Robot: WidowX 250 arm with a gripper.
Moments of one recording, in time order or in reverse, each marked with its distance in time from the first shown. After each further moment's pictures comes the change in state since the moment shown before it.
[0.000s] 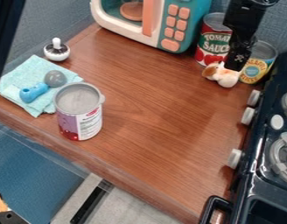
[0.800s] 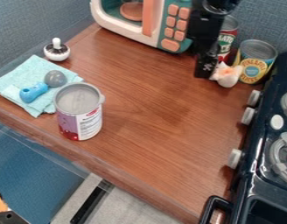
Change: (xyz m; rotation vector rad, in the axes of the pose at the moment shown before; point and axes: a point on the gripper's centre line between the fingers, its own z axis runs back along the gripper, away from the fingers) arm 0.057 0.018 -0.015 0.022 0.031 0.242
